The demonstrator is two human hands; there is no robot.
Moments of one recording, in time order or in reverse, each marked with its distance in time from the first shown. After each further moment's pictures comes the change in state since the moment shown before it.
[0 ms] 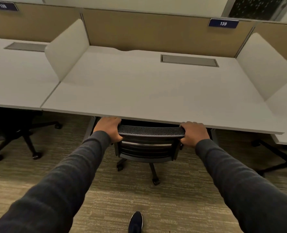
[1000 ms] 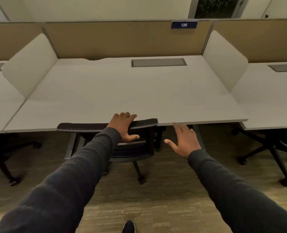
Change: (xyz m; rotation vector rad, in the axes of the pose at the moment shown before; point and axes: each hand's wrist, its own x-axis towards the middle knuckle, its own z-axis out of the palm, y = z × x) left_hand 0.074 0.157 -0.015 0.046 0.002 0.333; right_hand -0.057 0.090 0.042 0.220 0.148 0.138
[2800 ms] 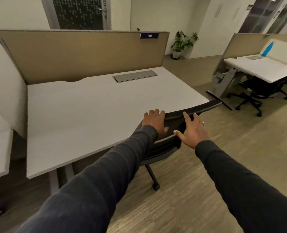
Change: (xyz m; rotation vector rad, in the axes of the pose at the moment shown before) left_hand 0.578 1.116 -0.052 -0.169 0.120 0.381; right_hand -0.154 1.051 -0.287 -0.111 0.210 0.619
